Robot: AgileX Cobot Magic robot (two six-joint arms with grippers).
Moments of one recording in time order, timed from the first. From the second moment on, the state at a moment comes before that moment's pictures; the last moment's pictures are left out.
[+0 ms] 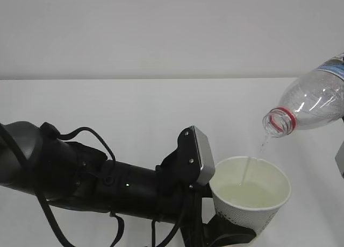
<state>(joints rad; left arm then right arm) -0.82 2.02 -0.84 0.95 -0.84 -0.52 -0.01 1.18 -0.23 -0.33 -0.85 -1.33</state>
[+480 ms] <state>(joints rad) -0.82 2.02 -0.84 0.95 -0.84 -0.52 -0.01 1.18 -0.23 -0.33 -0.85 -1.33</state>
